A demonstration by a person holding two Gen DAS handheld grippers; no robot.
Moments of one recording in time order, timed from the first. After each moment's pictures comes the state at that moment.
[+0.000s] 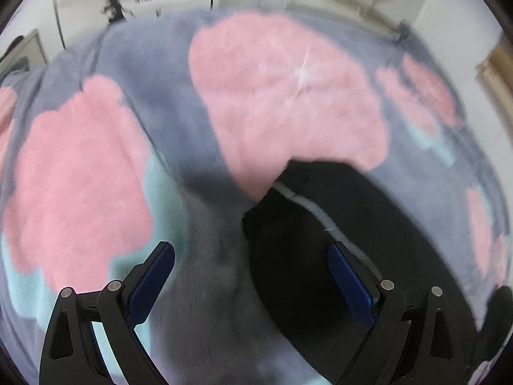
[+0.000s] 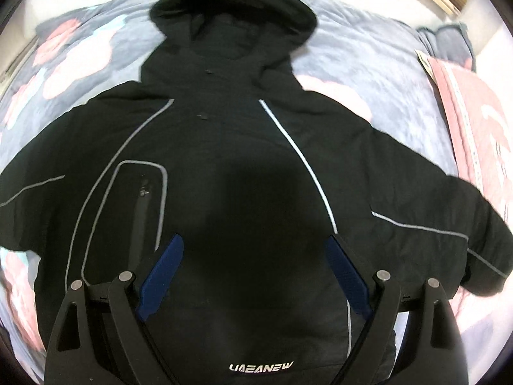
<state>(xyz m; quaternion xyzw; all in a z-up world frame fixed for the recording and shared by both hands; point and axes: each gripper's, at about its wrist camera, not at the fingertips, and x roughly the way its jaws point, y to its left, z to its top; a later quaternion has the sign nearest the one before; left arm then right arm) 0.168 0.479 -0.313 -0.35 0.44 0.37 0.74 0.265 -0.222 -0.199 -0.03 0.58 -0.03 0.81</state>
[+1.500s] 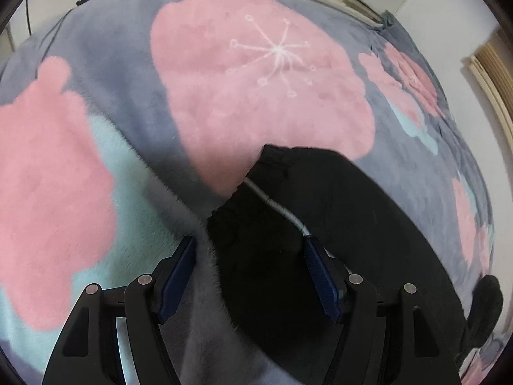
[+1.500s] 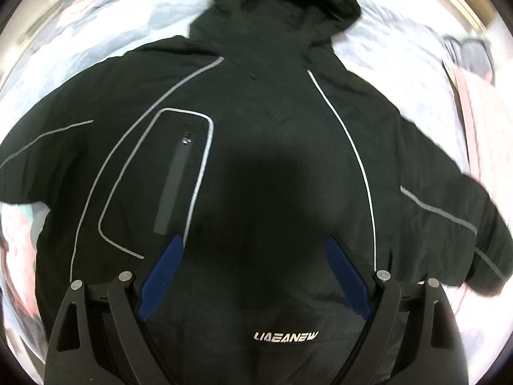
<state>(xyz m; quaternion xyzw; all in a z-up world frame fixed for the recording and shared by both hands) 0.181 0.475 -0.318 -0.37 0.42 0.31 0.77 0.238 -0.190 -0.203 -0.07 0.61 0.02 0.79</state>
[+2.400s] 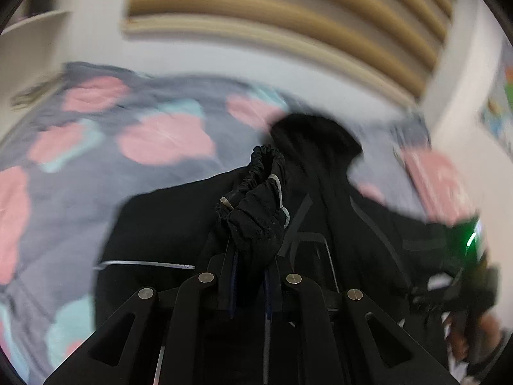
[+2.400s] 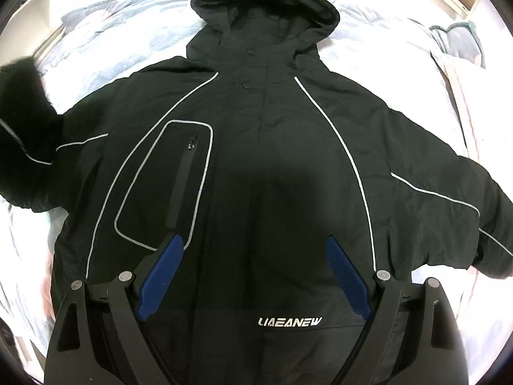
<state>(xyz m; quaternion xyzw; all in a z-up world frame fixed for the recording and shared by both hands) 0.236 0.078 -0.165 -0.08 0.40 -0.12 0.90 0.213 -0.212 -0.182 -0.01 0.59 0.01 0.81</state>
